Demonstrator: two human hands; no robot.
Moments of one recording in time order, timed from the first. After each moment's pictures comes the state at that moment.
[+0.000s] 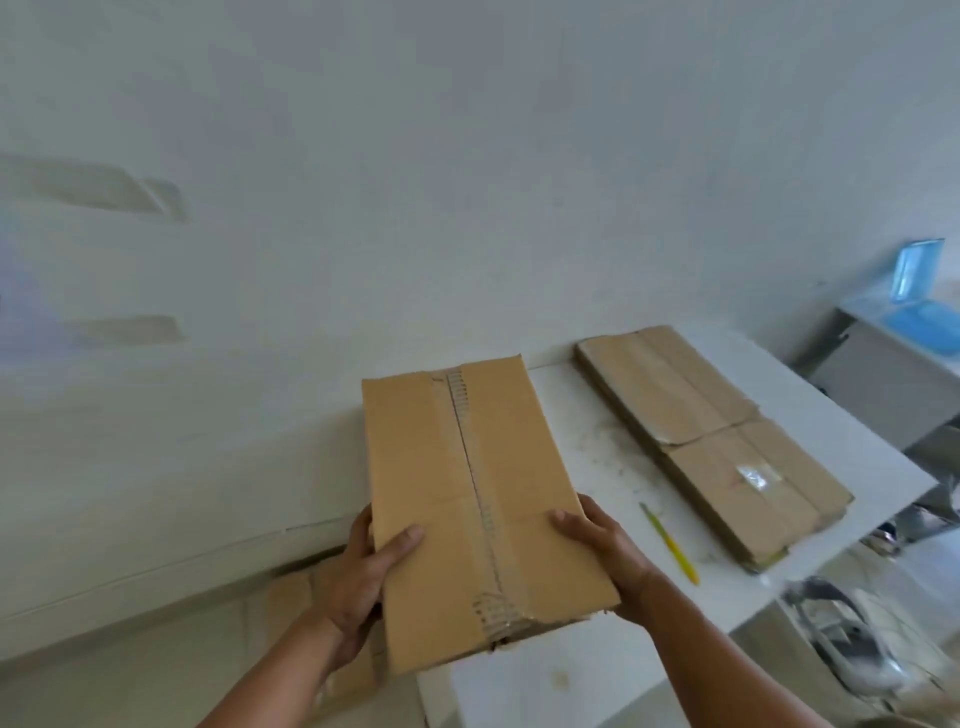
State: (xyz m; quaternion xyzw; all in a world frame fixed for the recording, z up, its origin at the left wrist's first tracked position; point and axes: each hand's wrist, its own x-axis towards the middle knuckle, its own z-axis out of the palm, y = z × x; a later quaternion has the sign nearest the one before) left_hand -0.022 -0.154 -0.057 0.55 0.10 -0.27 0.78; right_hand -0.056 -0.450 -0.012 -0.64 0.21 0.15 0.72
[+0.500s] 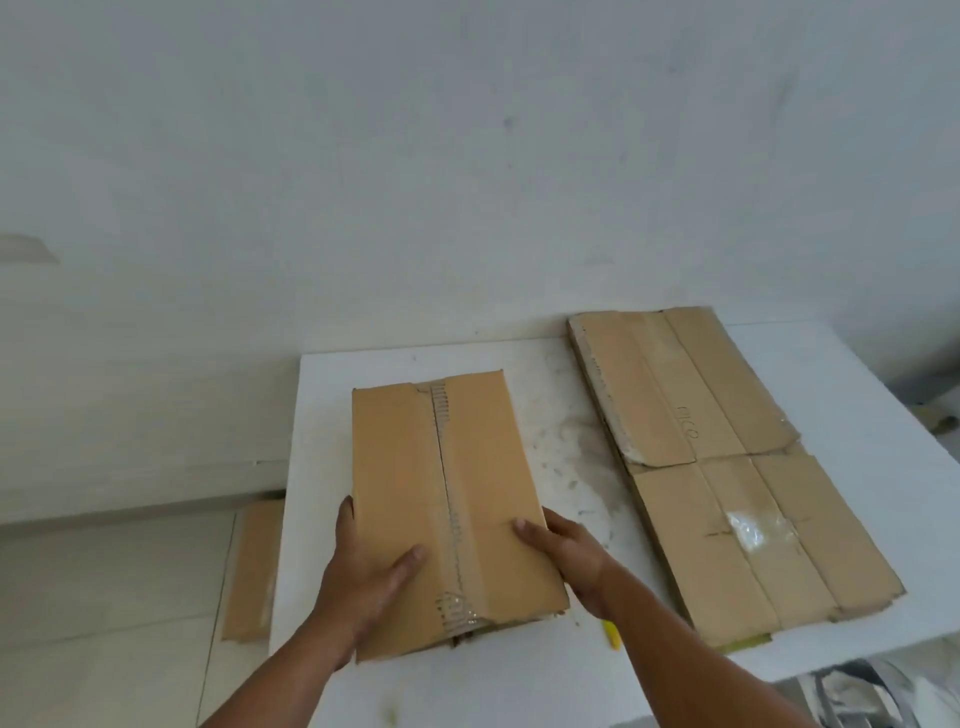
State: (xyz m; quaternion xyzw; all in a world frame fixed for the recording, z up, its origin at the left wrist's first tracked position) left_hand -0.018 -0.381 -0.102 0.75 0.22 -0.15 0.61; right_hand 0.025 -0.653 -0.093 -0.68 0.17 0.32 0.64
